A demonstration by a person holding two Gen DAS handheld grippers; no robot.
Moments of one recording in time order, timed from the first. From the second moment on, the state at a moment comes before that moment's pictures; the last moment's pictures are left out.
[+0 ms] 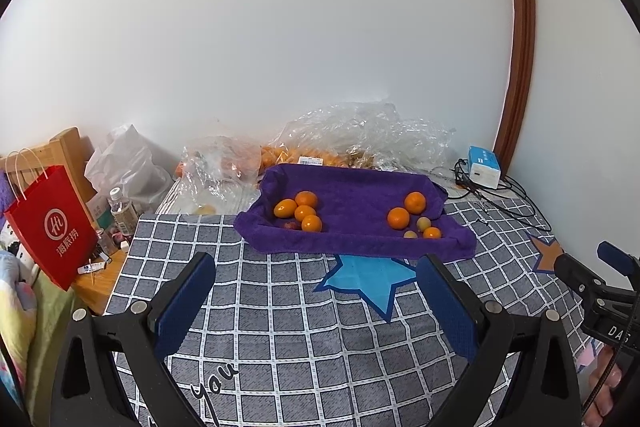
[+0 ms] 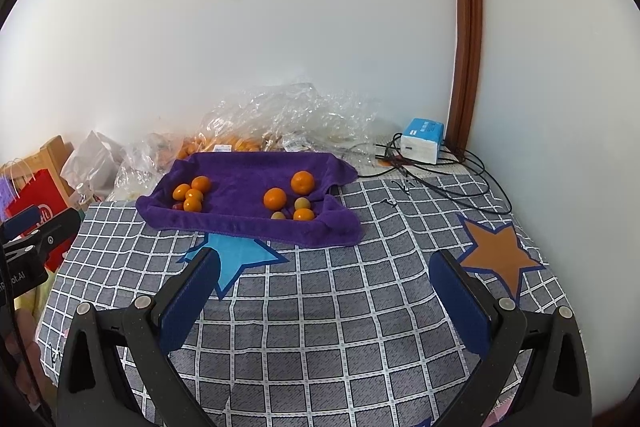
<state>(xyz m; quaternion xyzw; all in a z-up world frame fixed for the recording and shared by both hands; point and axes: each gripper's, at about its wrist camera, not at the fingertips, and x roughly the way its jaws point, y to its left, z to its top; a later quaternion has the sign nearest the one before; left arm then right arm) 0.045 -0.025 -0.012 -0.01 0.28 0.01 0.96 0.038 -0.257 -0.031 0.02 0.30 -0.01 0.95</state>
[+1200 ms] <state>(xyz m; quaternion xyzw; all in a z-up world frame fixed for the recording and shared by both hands) 0.043 -0.023 -0.008 -0.02 0.27 0.01 0.96 0.033 -0.254 -0.025 0.02 0.29 -0.01 0.96</state>
